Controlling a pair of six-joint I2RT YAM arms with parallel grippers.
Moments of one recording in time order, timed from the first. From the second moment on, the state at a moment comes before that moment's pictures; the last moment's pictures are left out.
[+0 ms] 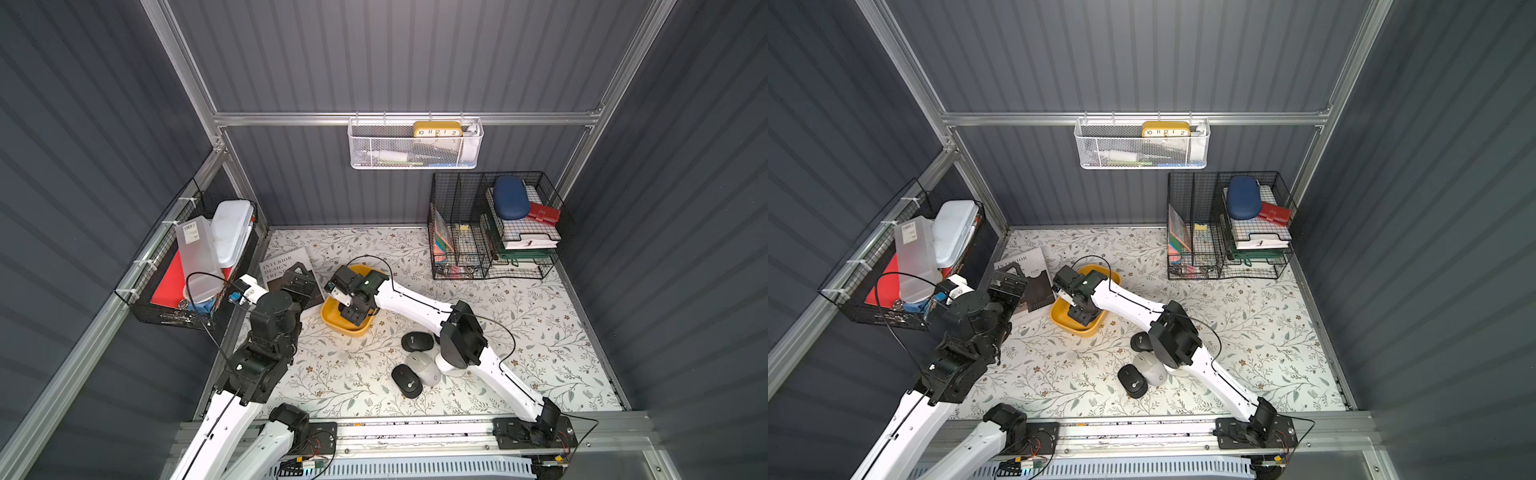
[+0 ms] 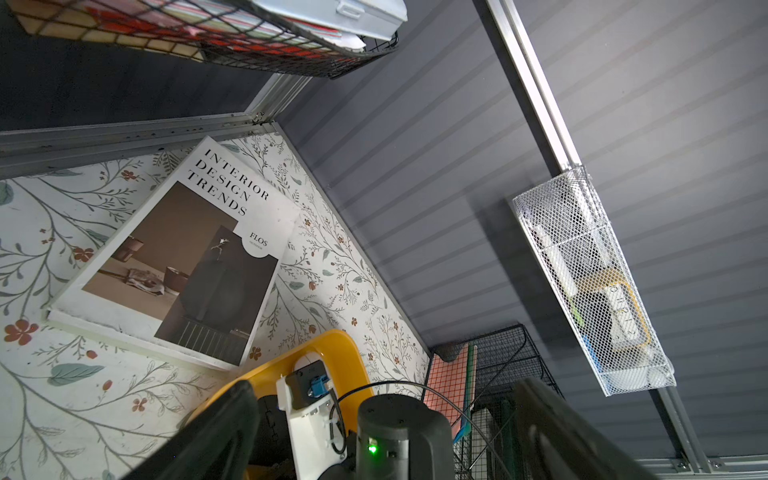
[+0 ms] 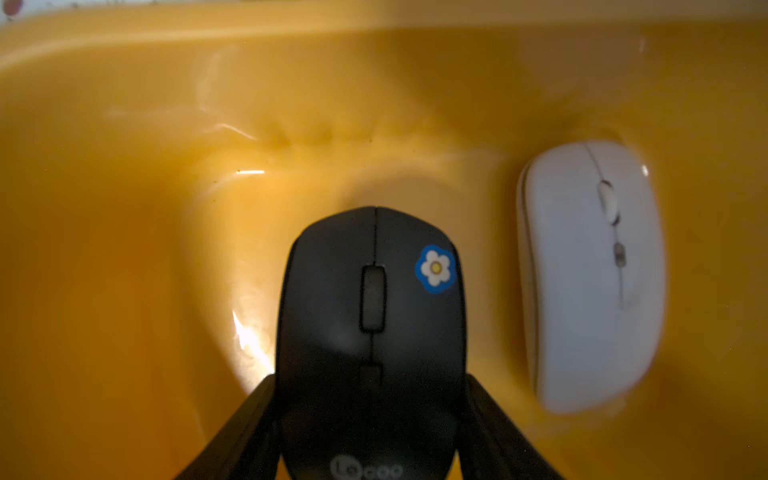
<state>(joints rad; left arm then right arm) -0.41 0.68 0.87 -0.44 -0.51 -1.04 0.97 2.61 2.46 -1.02 0.09 -0.14</state>
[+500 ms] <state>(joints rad) -0.41 0.69 0.86 -0.44 -0.49 -1.03 0.96 2.36 2.36 -1.03 0.09 -0.13</state>
